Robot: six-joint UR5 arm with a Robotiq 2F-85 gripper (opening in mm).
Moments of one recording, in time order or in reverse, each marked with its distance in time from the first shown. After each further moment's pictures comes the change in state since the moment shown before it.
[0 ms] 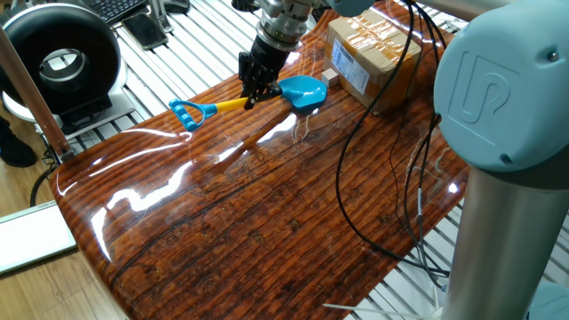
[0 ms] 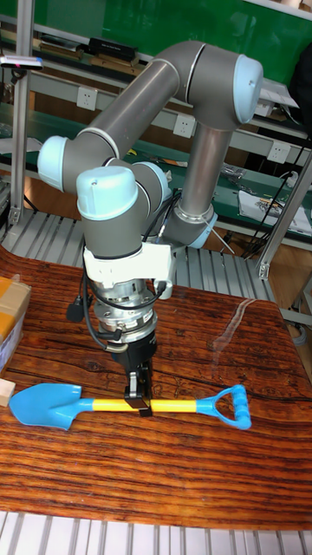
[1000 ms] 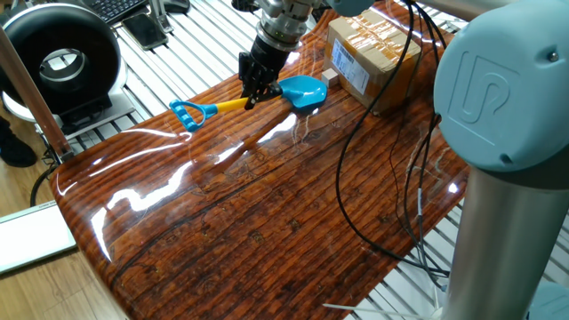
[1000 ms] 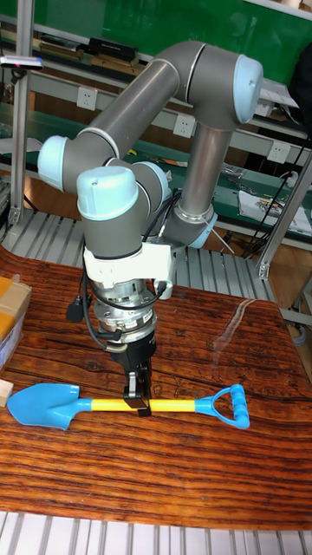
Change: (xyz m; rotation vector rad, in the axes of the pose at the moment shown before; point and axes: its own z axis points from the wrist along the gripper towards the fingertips) arm 0.000 0.001 0.000 -0.004 0.000 -0.006
